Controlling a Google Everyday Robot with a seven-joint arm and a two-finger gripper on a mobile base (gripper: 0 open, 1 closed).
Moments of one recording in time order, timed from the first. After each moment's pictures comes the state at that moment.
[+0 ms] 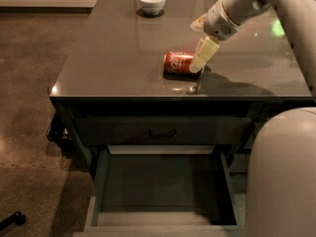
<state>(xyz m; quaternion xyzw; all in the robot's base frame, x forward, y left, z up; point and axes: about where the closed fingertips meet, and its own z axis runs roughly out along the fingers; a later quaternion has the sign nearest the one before) 0.706 -0.126 0.893 -0.64 0.69 0.13 0.31</state>
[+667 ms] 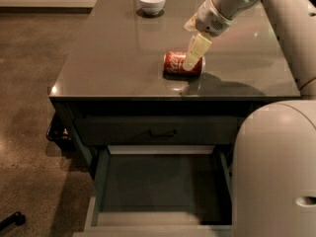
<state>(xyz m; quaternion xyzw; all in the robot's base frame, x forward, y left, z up) 0.705 -0.105 0.896 -0.65 0.70 0.13 0.27</state>
